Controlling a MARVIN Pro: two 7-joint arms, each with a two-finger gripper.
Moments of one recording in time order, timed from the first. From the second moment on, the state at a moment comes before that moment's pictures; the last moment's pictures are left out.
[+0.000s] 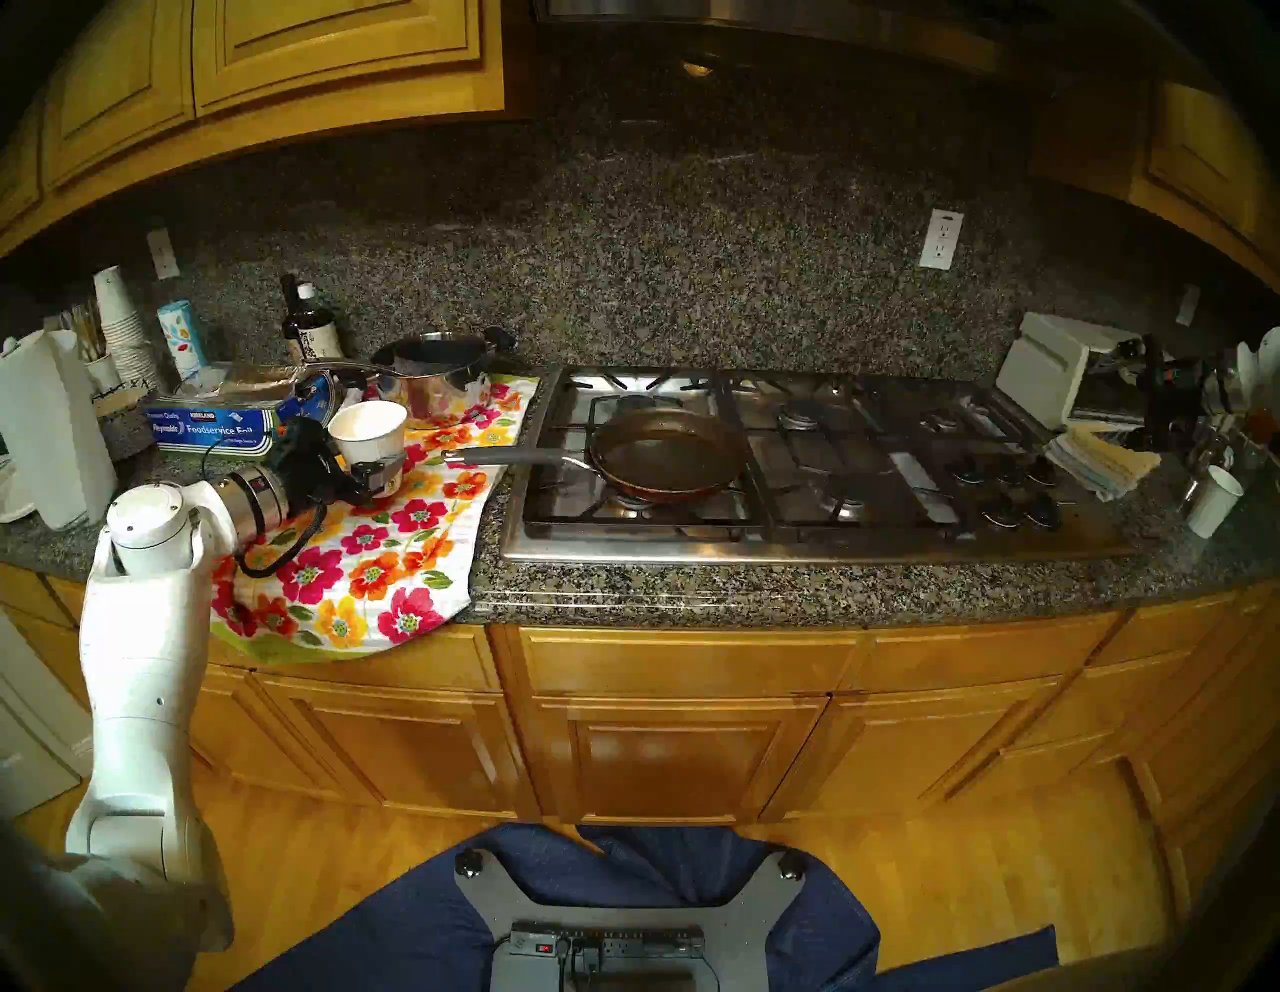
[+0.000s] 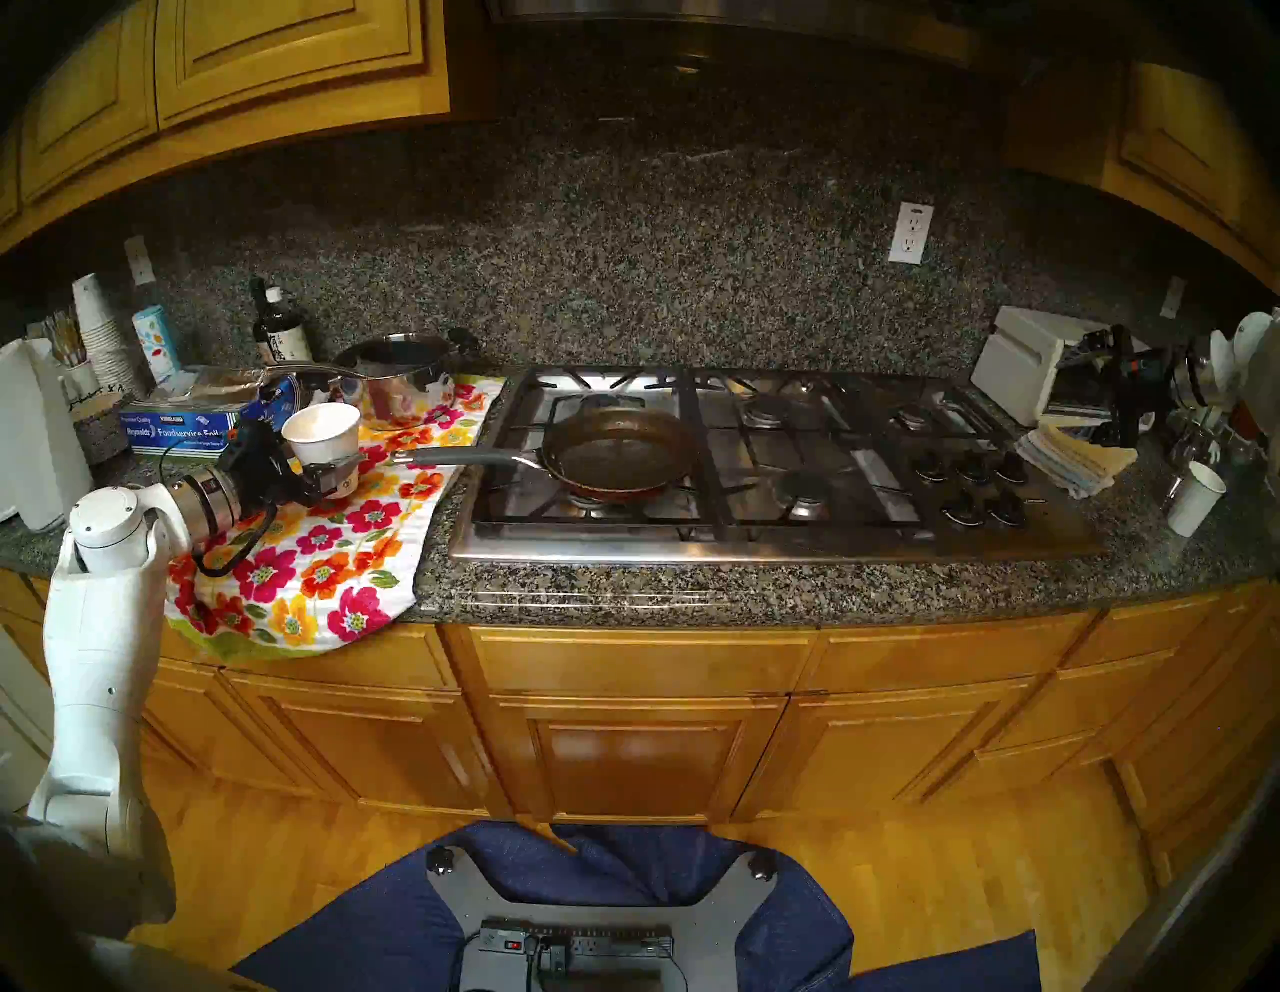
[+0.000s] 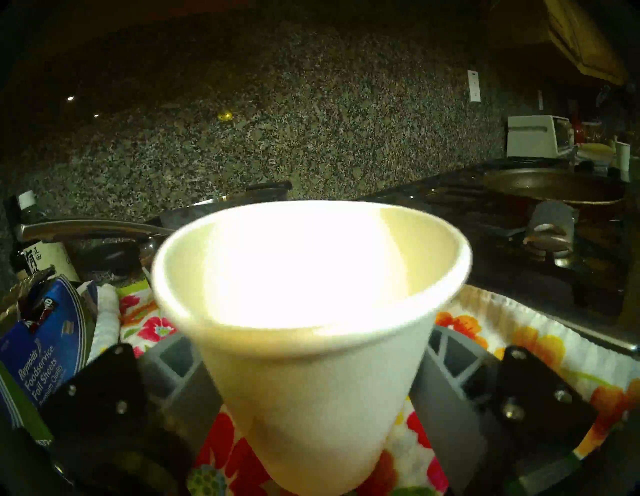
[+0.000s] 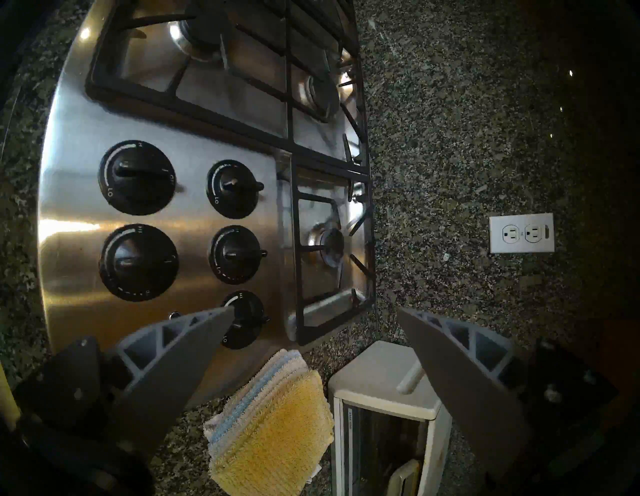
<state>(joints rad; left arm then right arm) 1.28 -1.06 -1.94 -1.31 -0.10 0.15 -0.99 0.39 -0.64 -1.35 -0.27 1.30 -0.95 0.87</state>
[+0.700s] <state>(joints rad) 1.27 -1.09 -1.98 -1.13 -0.14 0.02 -1.04 0.39 -0.64 -1.35 -0.27 1.30 -0.95 0.87</state>
